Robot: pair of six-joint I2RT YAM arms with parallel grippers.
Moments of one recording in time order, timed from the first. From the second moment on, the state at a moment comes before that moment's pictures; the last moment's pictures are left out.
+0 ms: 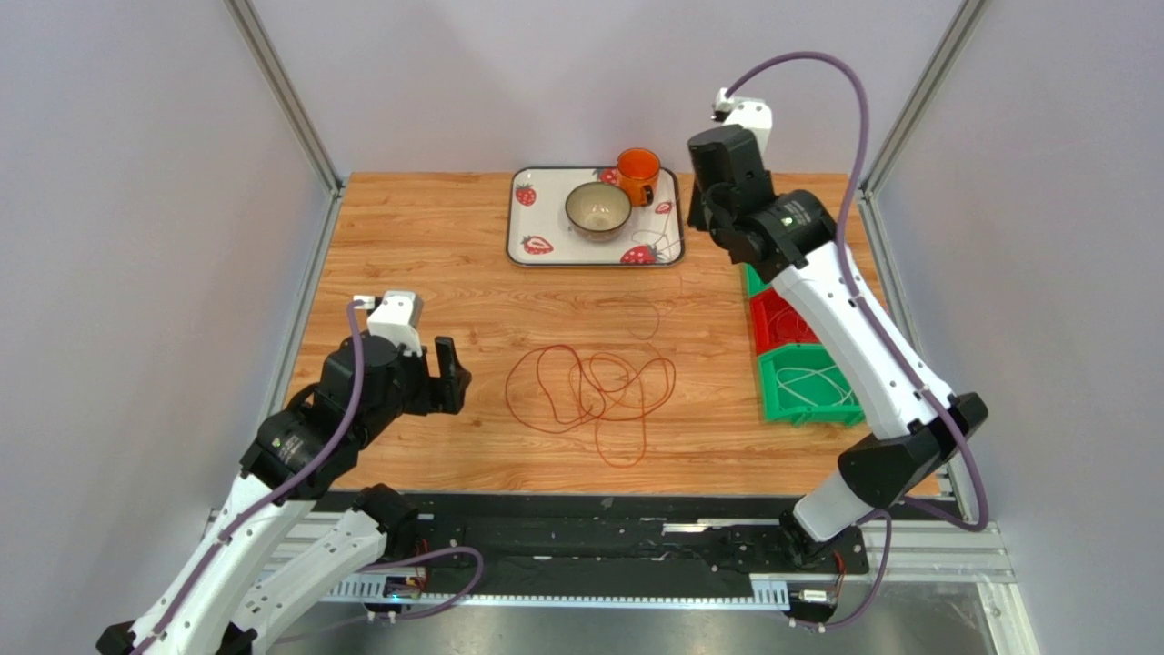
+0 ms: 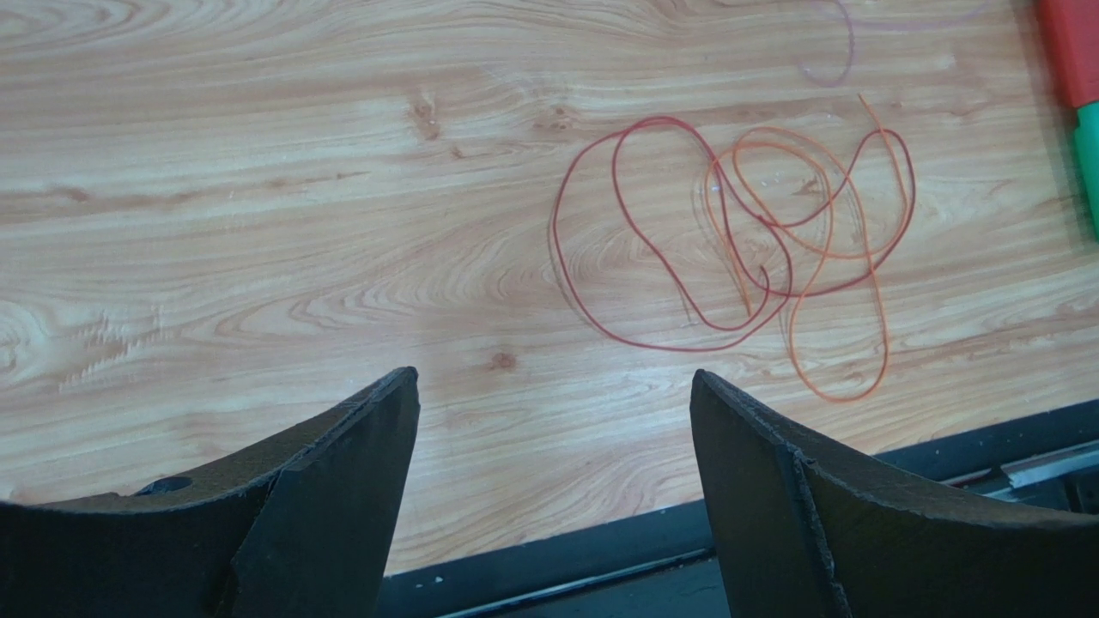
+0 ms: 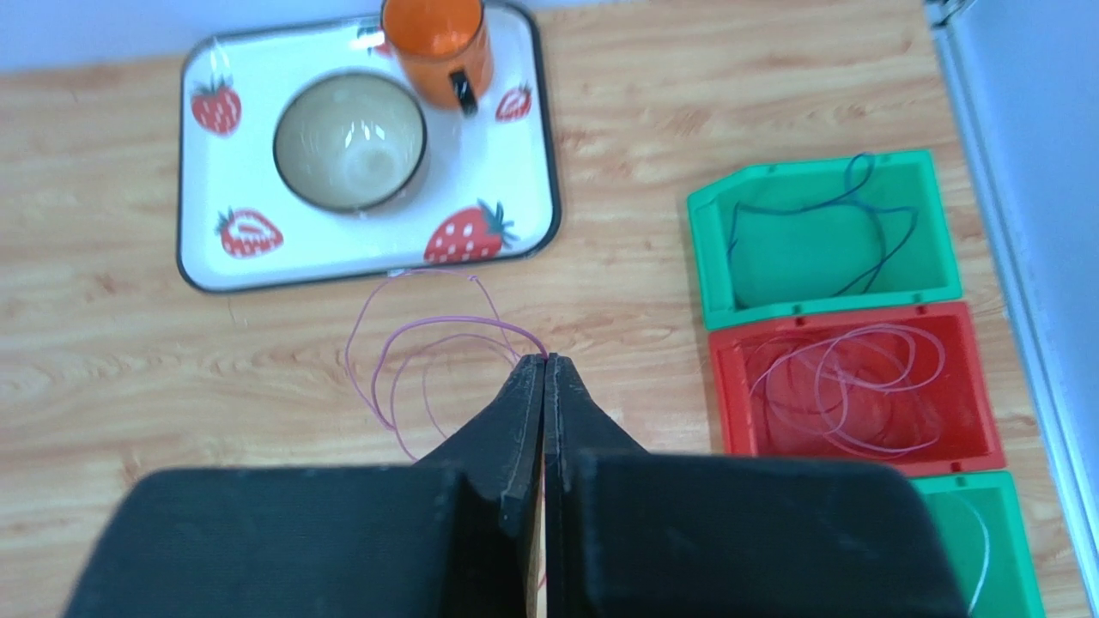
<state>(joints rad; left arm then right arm) -0.58 0.59 0.90 -0.88 -0.22 -0.37 0.57 1.58 1.86 -0.88 0.56 0.39</state>
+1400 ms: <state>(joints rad) -0.58 0.64 0.90 -0.88 -0.16 -0.36 0.27 1.32 1.92 -0.65 0.83 0.22</state>
